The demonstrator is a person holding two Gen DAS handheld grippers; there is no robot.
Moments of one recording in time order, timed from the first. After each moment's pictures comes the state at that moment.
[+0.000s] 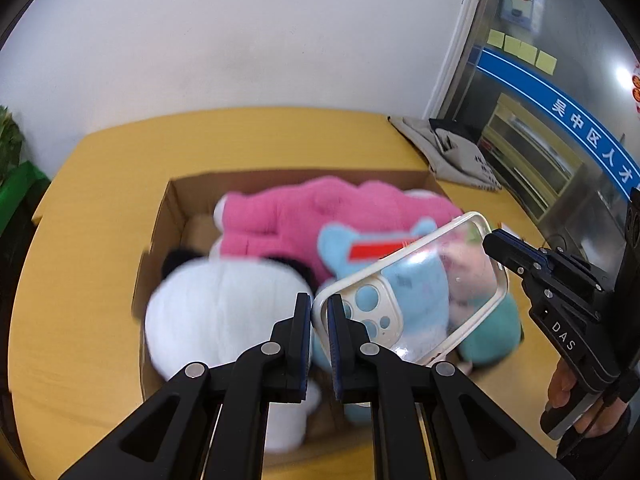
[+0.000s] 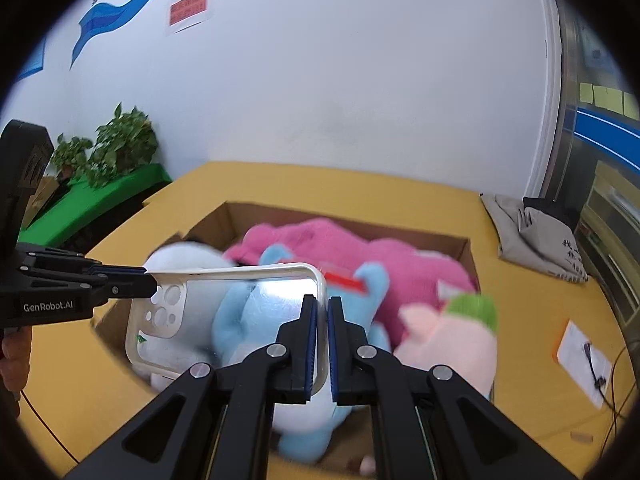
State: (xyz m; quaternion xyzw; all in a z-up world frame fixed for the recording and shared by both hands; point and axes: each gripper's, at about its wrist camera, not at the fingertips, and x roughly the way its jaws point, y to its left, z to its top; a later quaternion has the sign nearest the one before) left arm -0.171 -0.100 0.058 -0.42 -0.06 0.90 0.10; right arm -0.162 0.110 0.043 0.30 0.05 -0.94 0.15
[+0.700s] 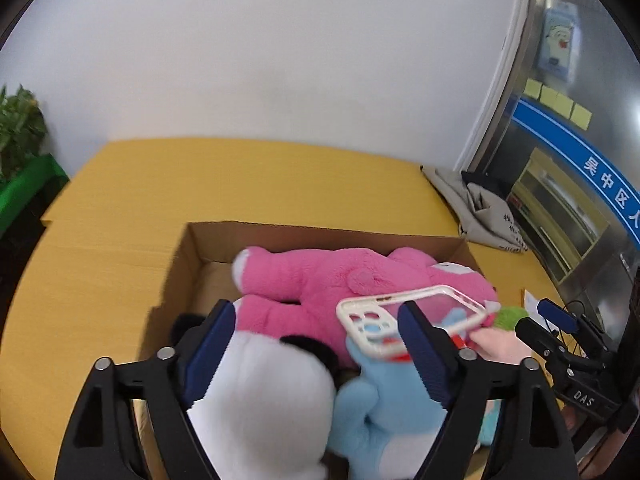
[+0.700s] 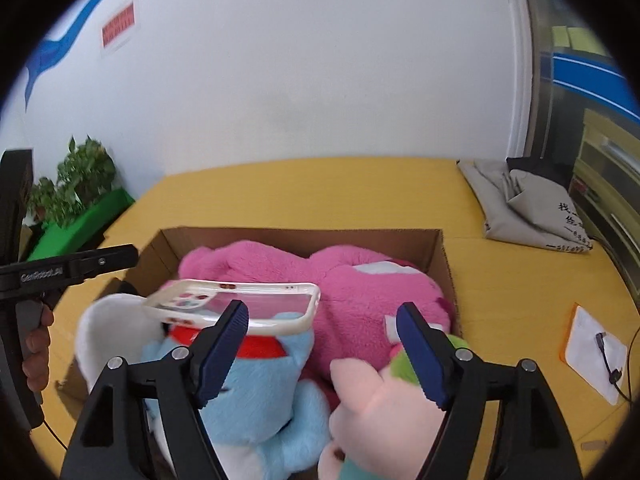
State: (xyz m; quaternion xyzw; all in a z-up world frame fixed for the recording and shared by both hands) left arm -0.183 -0.116 0.067 -0.35 -0.10 0.93 0.03; right arm -0.212 0.164 0.034 0.33 -0.01 -0.94 0.11
